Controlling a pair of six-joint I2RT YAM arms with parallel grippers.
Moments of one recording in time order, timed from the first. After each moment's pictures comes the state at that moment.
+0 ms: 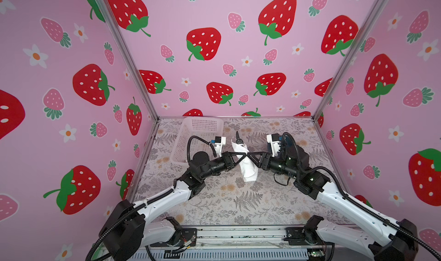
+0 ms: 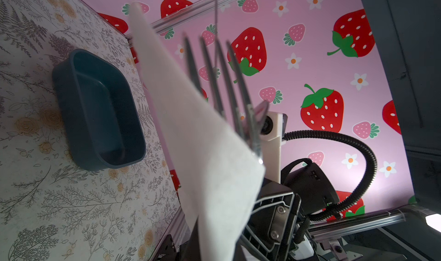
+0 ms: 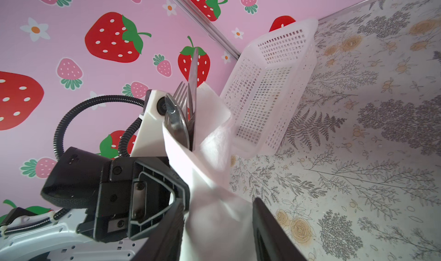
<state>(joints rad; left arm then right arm) -0.67 1.21 0.65 0.64 0.51 -1.23 0.80 1.02 0.81 -0.01 -0.32 0.80</state>
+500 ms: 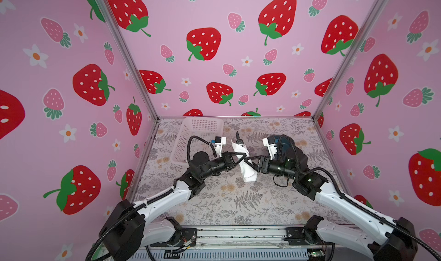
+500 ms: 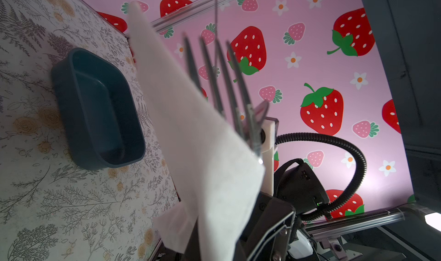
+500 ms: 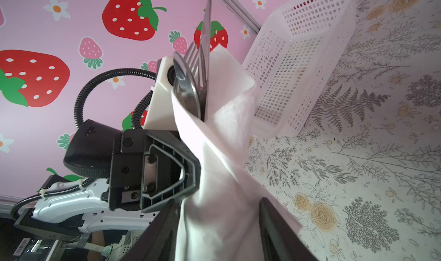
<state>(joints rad) -0.67 1.21 0.65 0.64 0.51 -1.23 0.80 1.03 0.75 0.04 -0.47 0.83</state>
